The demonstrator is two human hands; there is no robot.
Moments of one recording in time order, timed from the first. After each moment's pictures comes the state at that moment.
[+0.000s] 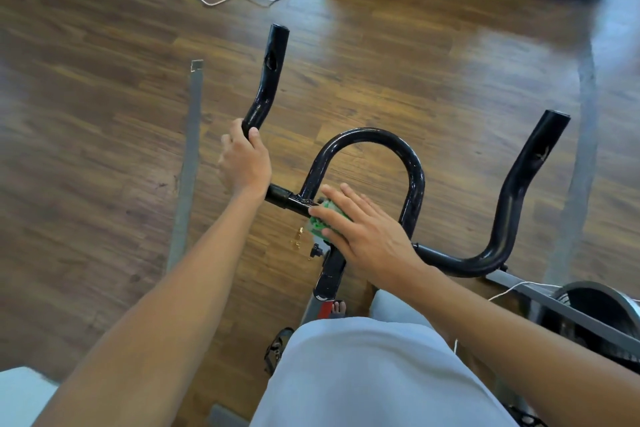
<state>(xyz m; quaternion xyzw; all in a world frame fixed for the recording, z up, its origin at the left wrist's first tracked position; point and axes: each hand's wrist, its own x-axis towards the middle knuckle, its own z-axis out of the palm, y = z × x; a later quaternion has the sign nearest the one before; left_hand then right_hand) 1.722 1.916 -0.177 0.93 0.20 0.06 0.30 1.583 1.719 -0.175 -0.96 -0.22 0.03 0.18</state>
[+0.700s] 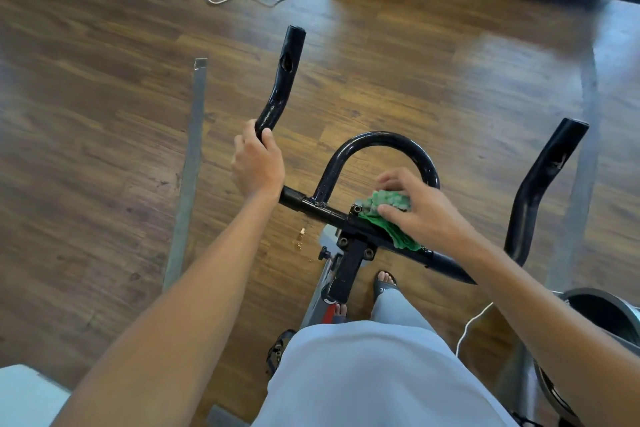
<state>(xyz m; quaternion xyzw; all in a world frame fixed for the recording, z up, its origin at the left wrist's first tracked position) 1.720 1.917 -0.173 0.92 0.21 0.08 0.32 1.618 1.682 -0.122 -0.91 0.00 0.16 0.39</state>
